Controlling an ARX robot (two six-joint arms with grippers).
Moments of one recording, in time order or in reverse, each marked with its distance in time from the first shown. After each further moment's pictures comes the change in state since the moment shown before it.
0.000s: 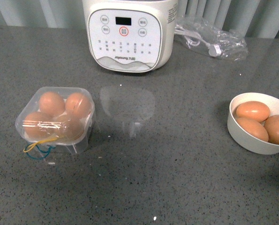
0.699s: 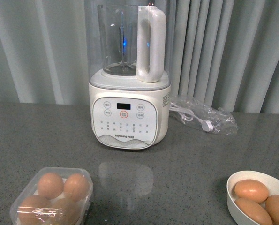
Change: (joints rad) left arm 0.000 0.000 0.000 0.000 0.000 -0.002; right arm 0.000 0.000 0.000 0.000 0.000 0.000
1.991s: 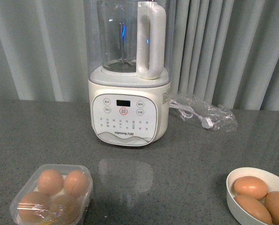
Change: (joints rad) left arm 0.000 0.308 0.000 0.315 0.000 0.000; right arm 0.000 0.000 0.000 0.000 0.000 0.000
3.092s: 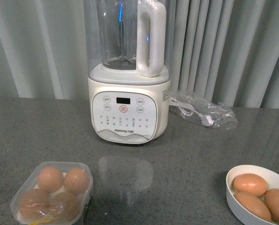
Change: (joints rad) left arm 0.025 0.638 0.148 0.457 0.008 -0.045; right arm 0.000 0.000 0.000 0.000 0.000 0.000
